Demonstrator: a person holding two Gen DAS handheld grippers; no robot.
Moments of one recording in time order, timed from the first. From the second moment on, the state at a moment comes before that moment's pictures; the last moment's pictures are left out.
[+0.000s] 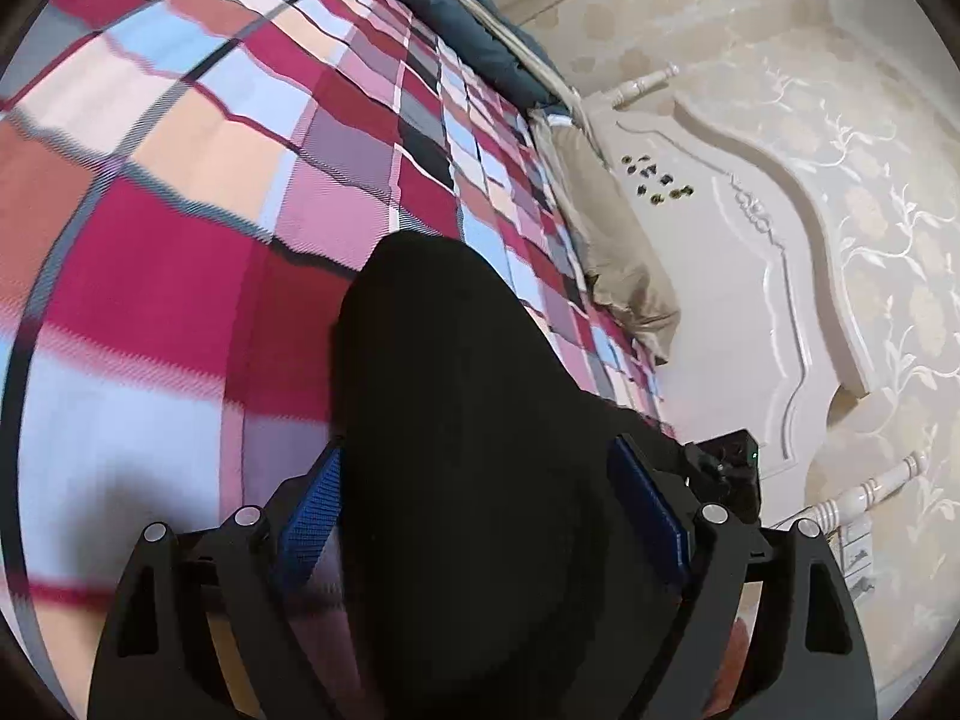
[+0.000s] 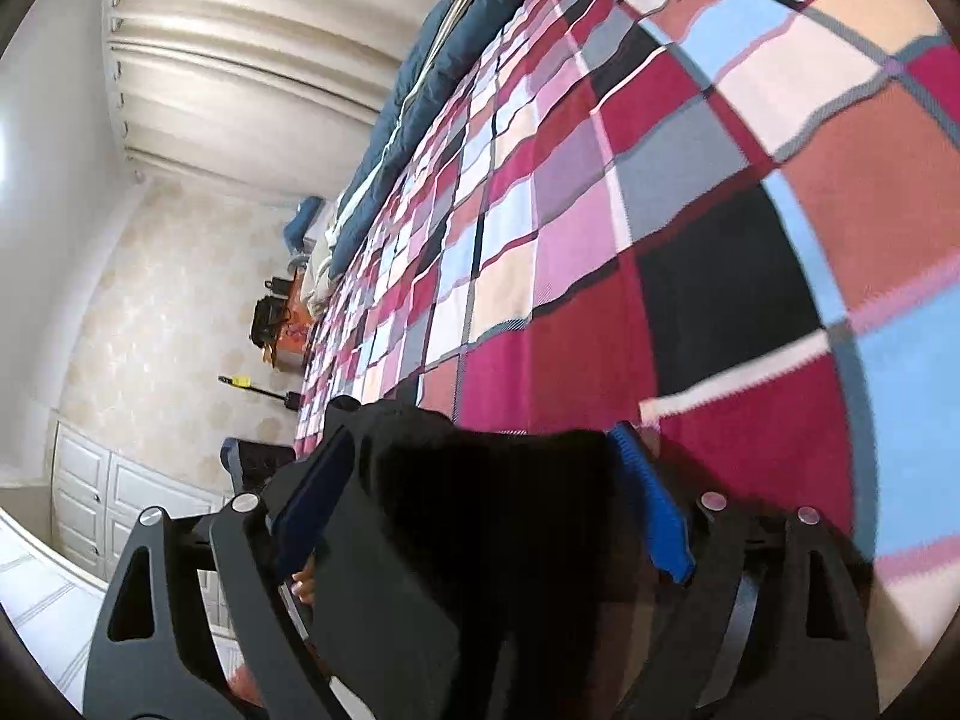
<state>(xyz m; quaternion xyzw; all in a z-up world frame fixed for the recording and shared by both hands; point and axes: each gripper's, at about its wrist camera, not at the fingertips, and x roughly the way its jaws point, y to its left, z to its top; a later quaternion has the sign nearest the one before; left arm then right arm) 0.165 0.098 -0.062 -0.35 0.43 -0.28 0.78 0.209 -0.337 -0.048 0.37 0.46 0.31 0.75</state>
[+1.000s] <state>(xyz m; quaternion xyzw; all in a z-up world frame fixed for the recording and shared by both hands) 0.208 0.139 -0.034 -0.22 0.43 -0.17 0.86 0.275 -0.243 -0.039 0.34 0.45 0.34 0.75</state>
